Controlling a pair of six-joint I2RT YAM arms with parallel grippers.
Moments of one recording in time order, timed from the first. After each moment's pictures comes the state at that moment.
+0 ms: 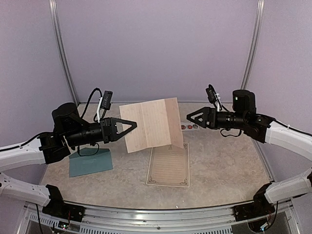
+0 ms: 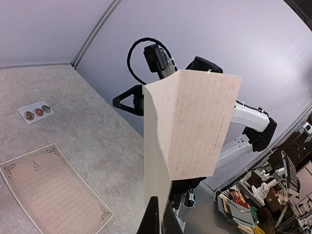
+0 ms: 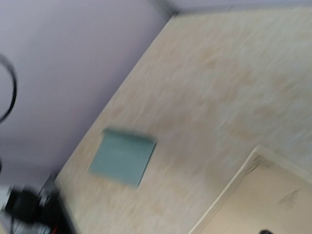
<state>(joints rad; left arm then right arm) -0.88 1.03 0.74 0.28 0.36 -0.67 0.56 1.18 0.89 -0.01 -0.51 0.54</state>
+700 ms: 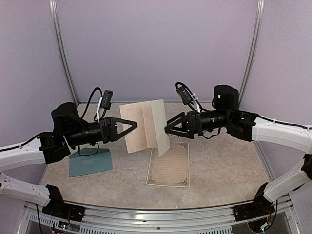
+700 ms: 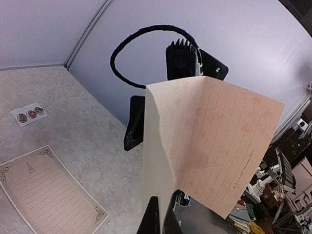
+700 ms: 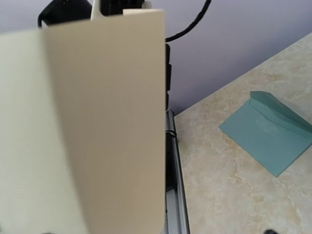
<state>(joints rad) -0.88 1.03 0.74 0.30 0.39 -0.67 0.79 1.34 1.02 0.16 -0.86 0.47</state>
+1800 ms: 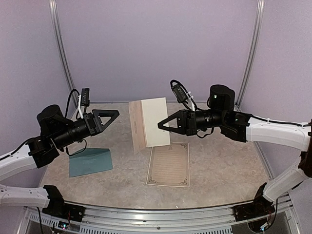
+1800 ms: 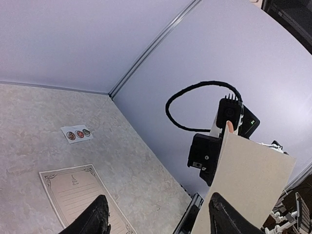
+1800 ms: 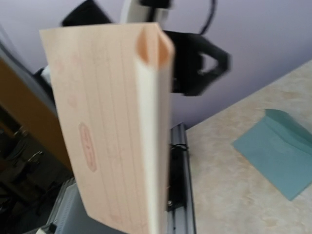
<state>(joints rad) -0.75 0.86 0.66 0.24 0.23 -0.72 0.83 1.41 1.05 0.29 -0.84 0.52</state>
